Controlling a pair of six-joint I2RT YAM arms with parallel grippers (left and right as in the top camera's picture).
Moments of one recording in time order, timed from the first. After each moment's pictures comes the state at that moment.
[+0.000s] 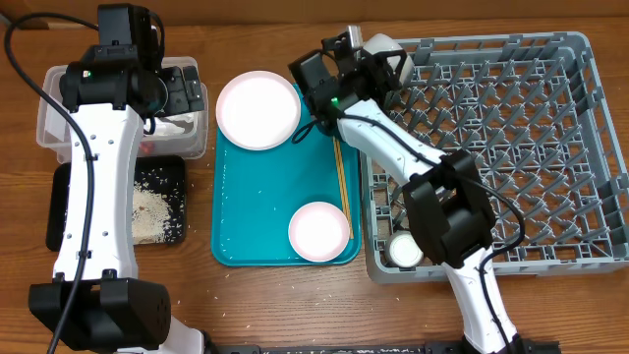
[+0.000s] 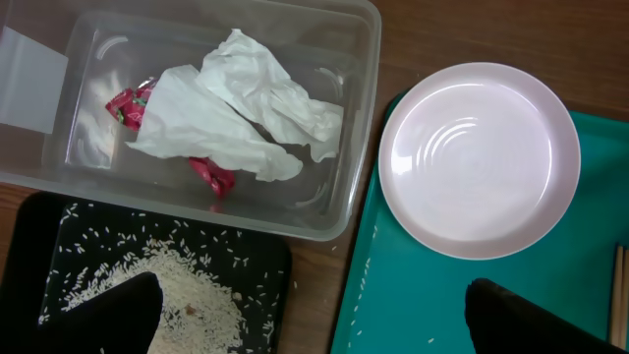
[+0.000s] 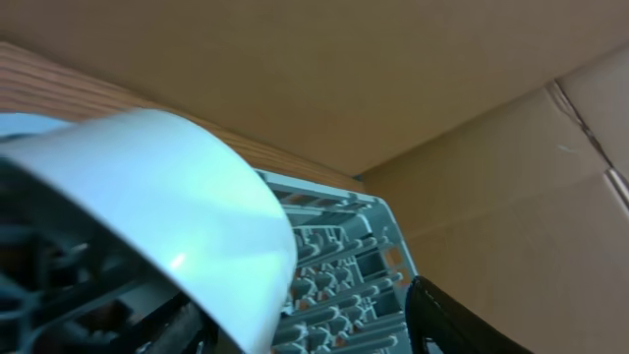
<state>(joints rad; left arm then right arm) 0.05 1.72 1.80 -1.13 -0.12 -0.17 0.59 2.34 1.92 -0.49 1.34 -0.05</state>
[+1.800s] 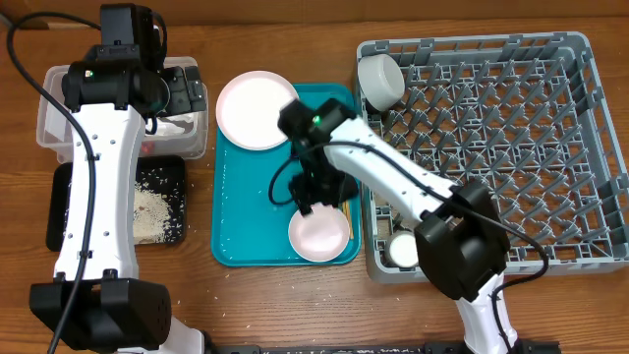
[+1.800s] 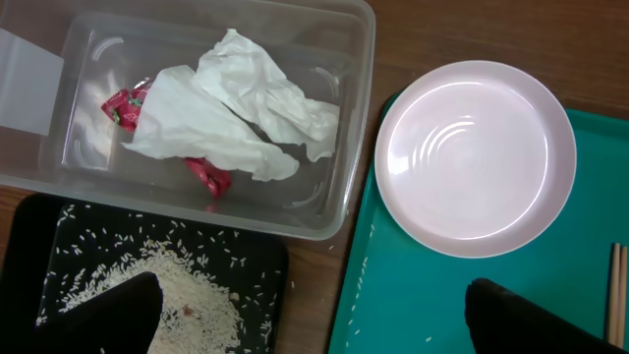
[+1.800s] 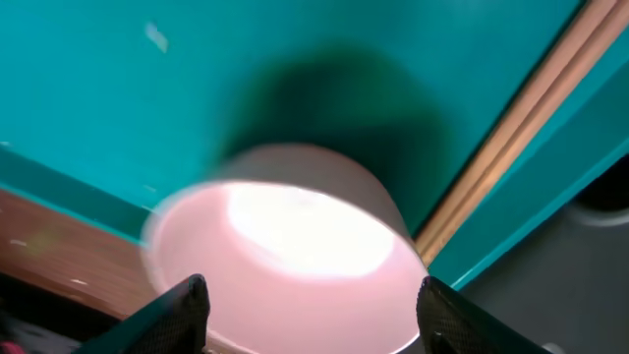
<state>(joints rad) 0.04 1.72 1.80 -1.13 -0.12 -0.17 0.73 2.16 1.82 -1.35 -0.20 0.27</state>
